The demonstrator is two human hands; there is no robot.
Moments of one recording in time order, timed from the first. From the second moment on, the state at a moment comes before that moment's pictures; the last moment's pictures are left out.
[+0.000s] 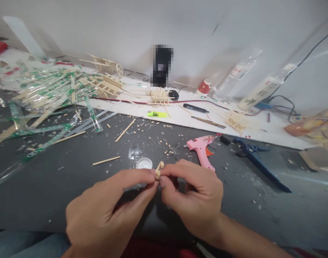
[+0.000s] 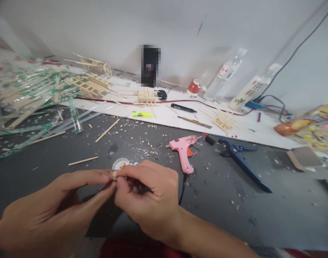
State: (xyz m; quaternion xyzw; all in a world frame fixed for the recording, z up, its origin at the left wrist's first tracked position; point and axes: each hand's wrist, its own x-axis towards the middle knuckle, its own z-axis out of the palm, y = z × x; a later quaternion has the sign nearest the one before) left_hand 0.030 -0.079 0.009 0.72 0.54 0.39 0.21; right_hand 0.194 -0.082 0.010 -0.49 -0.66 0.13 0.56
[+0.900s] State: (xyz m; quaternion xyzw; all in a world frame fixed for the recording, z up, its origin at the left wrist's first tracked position) left_hand 0.029 -0.059 0.014 0.54 0.57 0.54 0.29; right_hand 0.215 -0.073 0.000 -0.57 -0.60 0.22 0.51
